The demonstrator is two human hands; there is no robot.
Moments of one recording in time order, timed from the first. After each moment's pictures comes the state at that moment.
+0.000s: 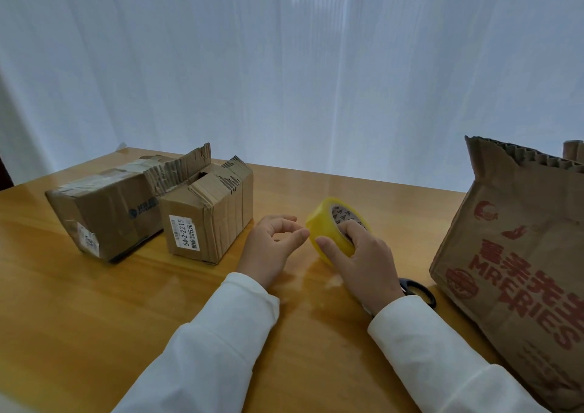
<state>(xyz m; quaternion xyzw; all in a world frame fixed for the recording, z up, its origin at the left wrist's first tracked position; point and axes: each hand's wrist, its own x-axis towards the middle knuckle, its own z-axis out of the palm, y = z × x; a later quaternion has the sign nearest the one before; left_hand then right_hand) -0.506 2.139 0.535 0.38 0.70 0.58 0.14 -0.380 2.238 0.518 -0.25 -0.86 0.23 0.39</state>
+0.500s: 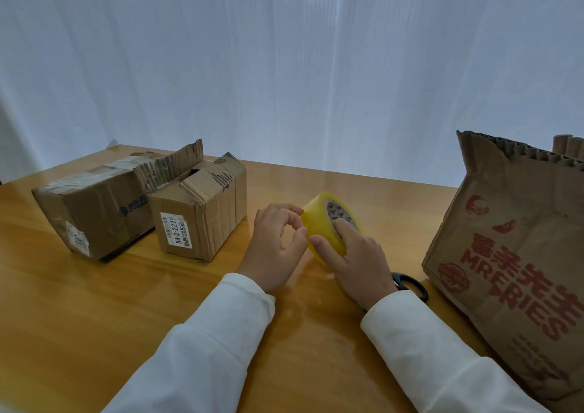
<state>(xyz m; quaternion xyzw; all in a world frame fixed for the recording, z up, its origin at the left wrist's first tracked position) -0.500 2.143 0.529 0.52 0.68 0.51 0.00 -0.380 2.240 0.513 -0.23 -0.88 0.19 0.37</state>
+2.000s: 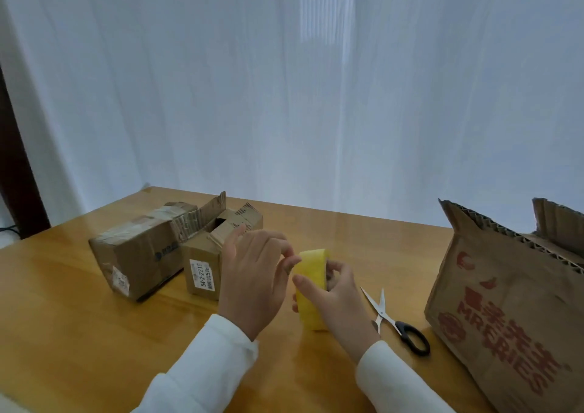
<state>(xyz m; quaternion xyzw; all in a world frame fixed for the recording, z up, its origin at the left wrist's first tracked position) -0.506 2.106 0.571 0.54 0.61 0.38 -0.45 -0.384 2.188 0.558 -0.25 -0.68 0.62 0.28</state>
